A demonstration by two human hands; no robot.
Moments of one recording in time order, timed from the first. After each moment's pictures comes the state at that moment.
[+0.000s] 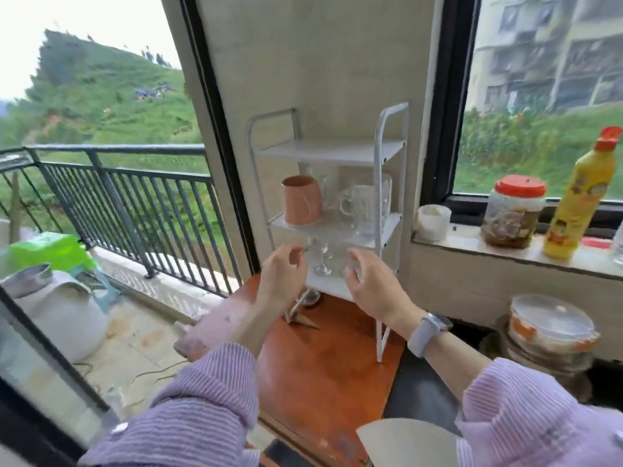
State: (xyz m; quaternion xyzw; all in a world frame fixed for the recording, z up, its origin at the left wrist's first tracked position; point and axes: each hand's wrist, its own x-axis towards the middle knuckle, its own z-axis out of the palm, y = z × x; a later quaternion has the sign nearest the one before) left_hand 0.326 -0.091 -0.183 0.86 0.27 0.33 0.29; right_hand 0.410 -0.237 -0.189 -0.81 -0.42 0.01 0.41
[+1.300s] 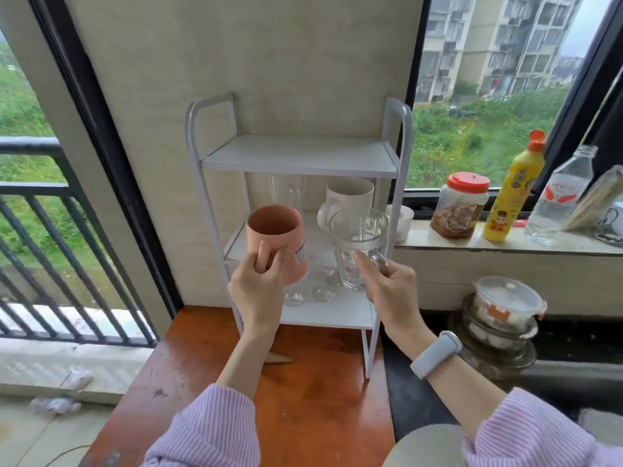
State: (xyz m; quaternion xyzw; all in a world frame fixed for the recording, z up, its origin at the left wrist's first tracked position) left_hand 0.405 0.021 -0.187 0.70 0.17 0.44 0.53; right_hand 0.432 -0.140 -0.177 -0.68 -0.13 -0.09 0.72
